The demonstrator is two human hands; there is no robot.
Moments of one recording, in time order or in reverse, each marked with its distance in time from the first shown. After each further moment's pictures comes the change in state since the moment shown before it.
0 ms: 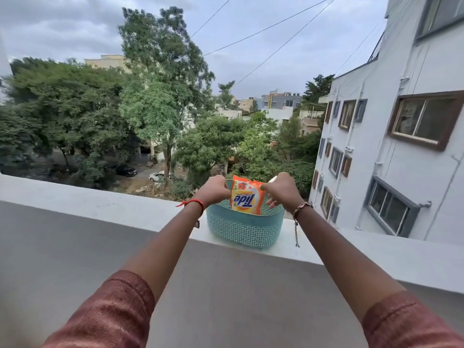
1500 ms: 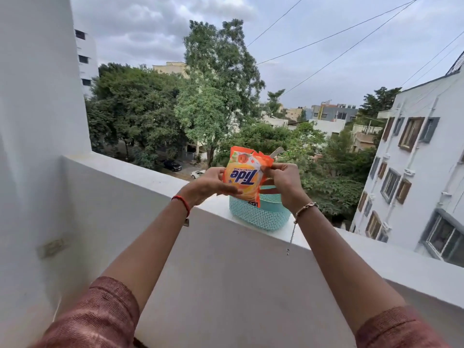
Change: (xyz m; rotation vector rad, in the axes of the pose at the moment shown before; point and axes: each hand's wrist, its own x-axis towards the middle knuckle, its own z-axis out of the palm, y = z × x) left_hand -0.113 0.011 -0.038 -0.773 0.004 0.062; right_hand -0.082 -0.053 -0.028 0.579 -0.195 -0.143
